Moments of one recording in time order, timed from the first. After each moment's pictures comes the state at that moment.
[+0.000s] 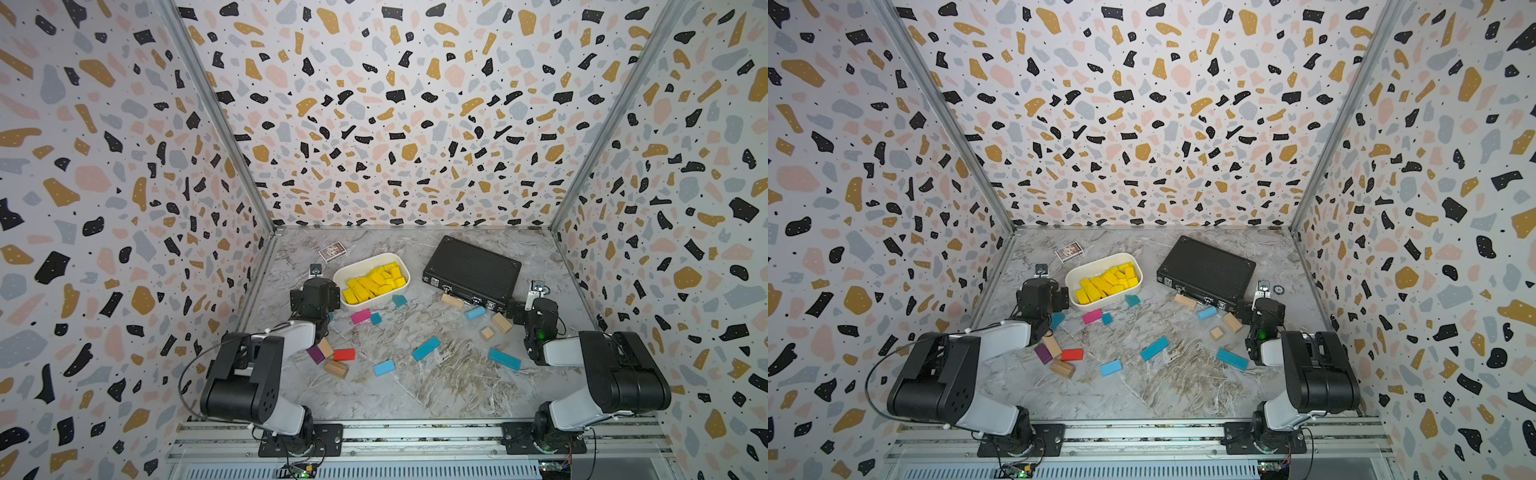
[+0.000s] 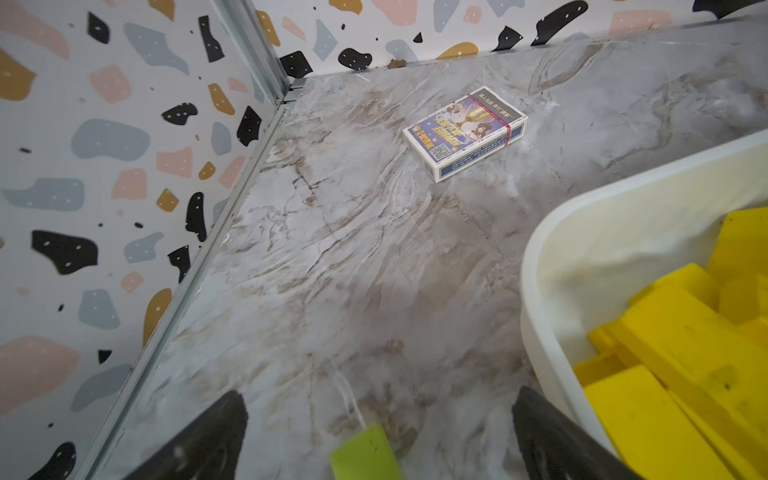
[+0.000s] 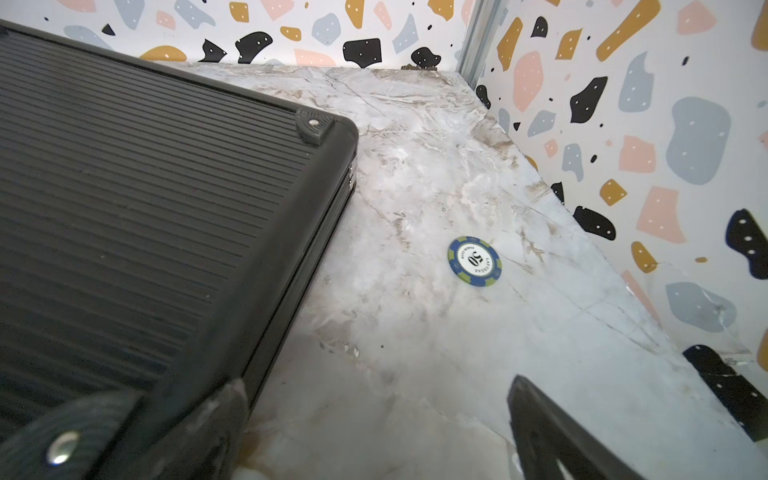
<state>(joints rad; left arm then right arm) -0.12 1.60 0.72 0.23 -0.38 0.00 0.01 1.53 0.33 0.77 0.22 -0.02</state>
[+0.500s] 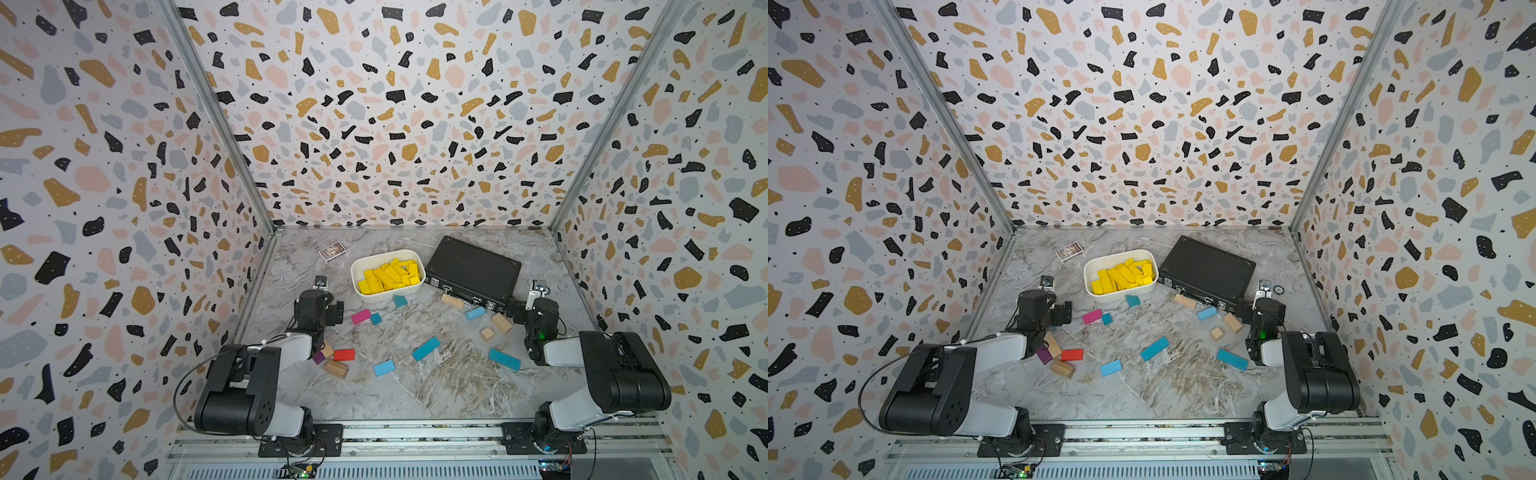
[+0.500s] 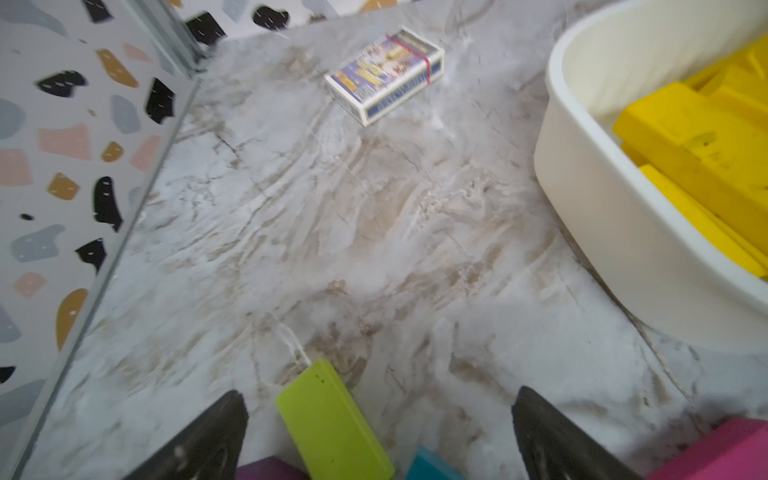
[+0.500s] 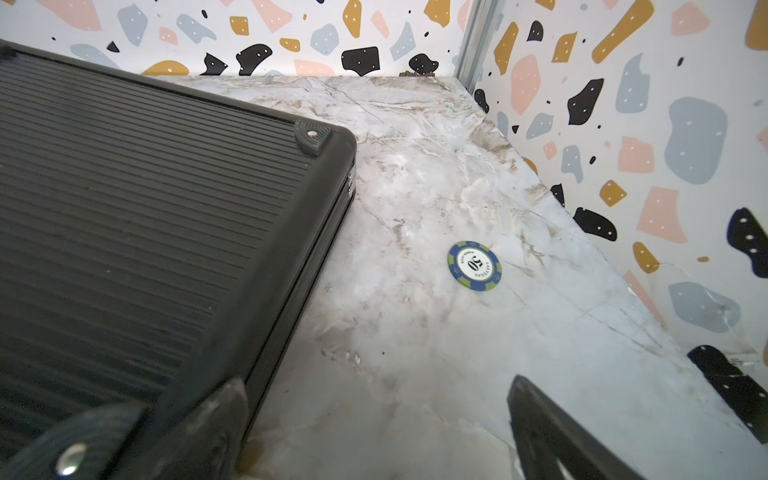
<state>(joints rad) -0.10 1.43 0.35 0.55 -0.21 0.06 0.01 1.53 0.33 0.78 0.22 0.00</state>
